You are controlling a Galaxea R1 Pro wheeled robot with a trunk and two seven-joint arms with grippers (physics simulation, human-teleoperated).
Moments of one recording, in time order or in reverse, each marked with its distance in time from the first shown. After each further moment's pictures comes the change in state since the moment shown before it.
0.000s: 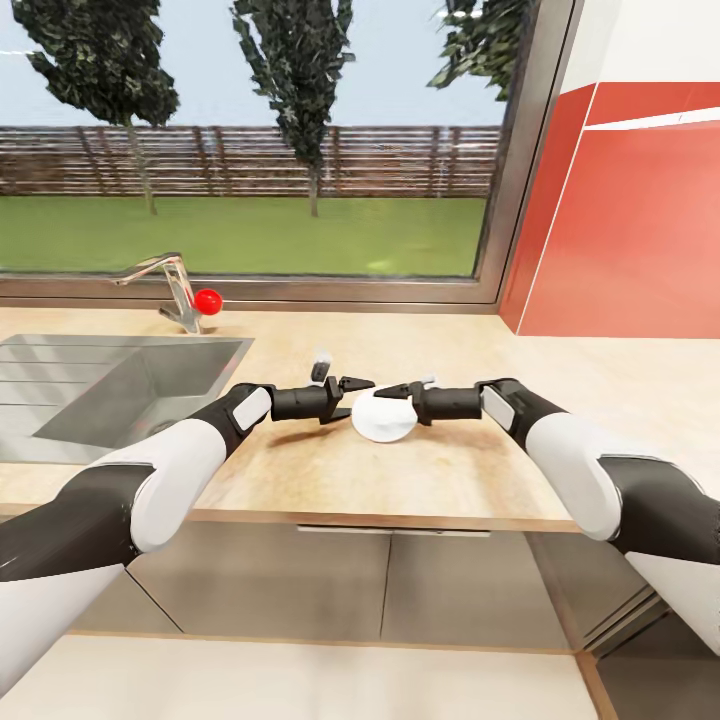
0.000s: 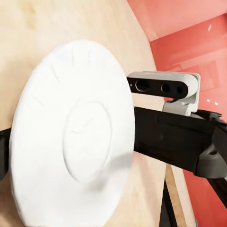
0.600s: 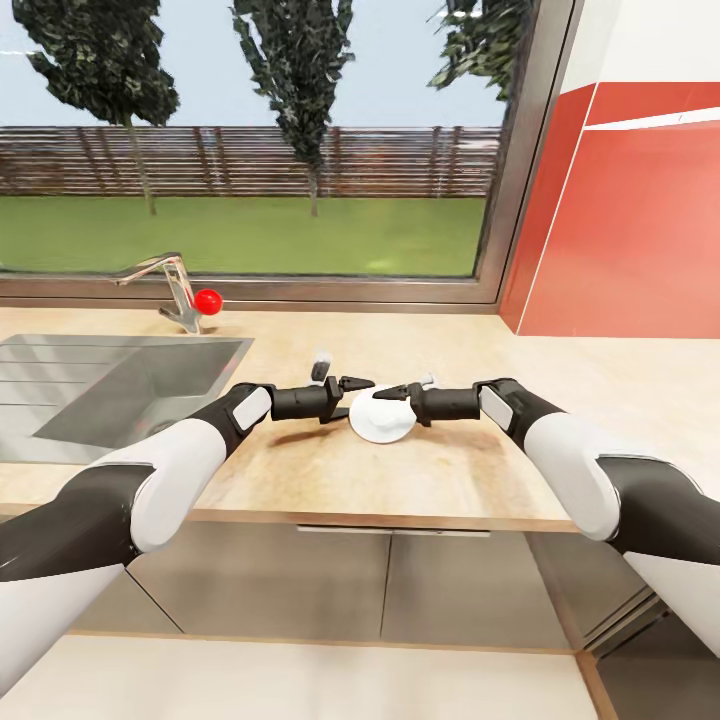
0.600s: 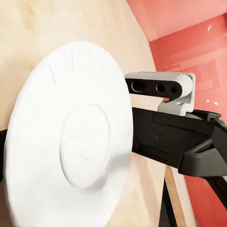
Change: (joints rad) left arm 0.000 0.000 0.000 -0.002 0.000 0.000 -0.001; right arm 0.000 0.005 -0.004 0.000 -0.005 0.003 -0.039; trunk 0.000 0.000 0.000
